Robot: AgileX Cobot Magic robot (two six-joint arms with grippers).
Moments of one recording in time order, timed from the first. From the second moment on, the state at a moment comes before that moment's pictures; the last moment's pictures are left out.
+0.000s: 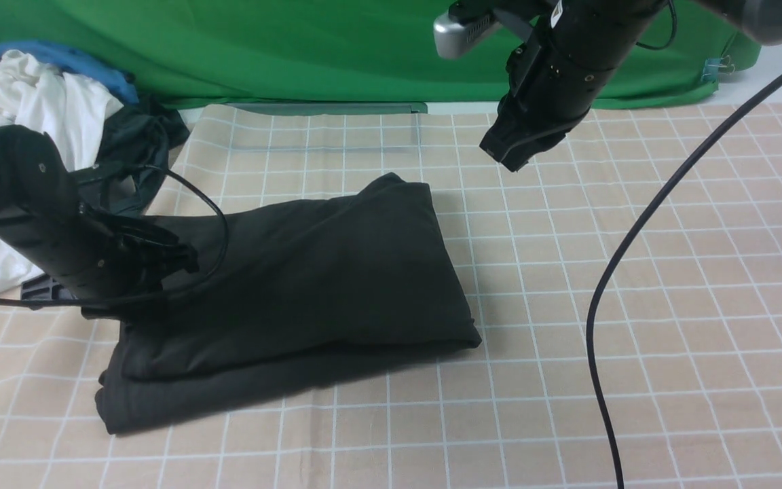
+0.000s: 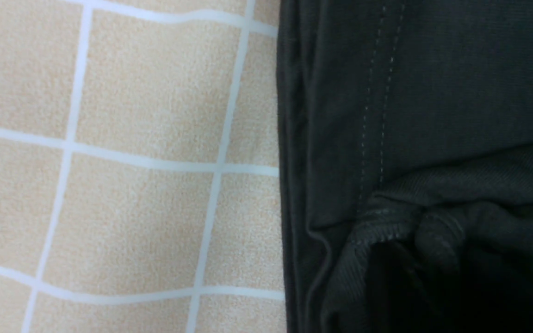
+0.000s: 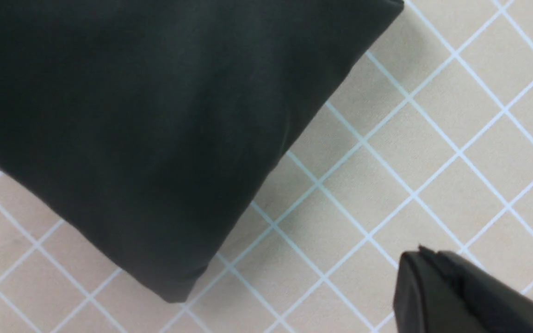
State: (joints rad) right arm 0.42 2.04 -2.00 0.12 1.22 -0.39; left arm -0.01 1.77 -1.03 -0.15 0.64 -0.07
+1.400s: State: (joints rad) right arm 0.42 2.21 -2.00 0.35 1.21 -0.36; left arm -0.01 1.63 -1.10 0.11 0.77 -0.24
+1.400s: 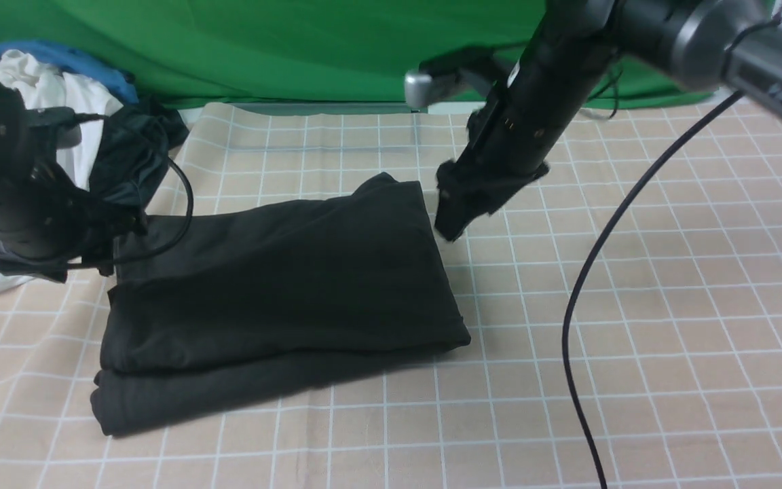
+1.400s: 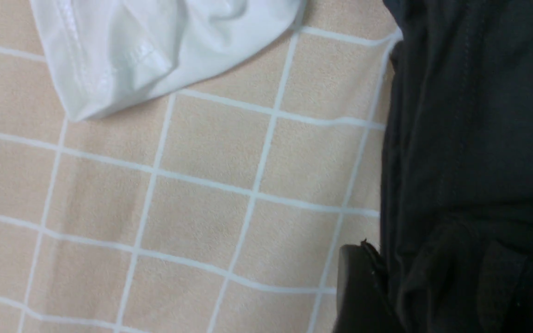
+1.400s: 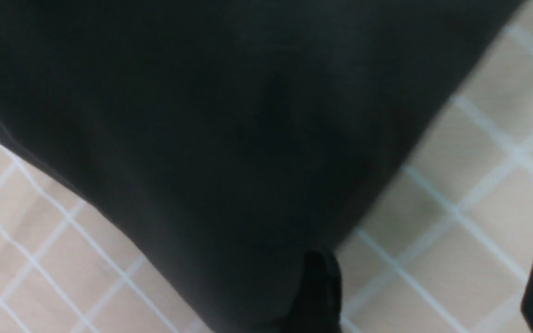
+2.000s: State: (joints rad) right arm 0.46 2.34 -2.00 0.41 1.11 -0.35; left arm -0.01 1.26 -0.80 -0.20 0.68 -0.02
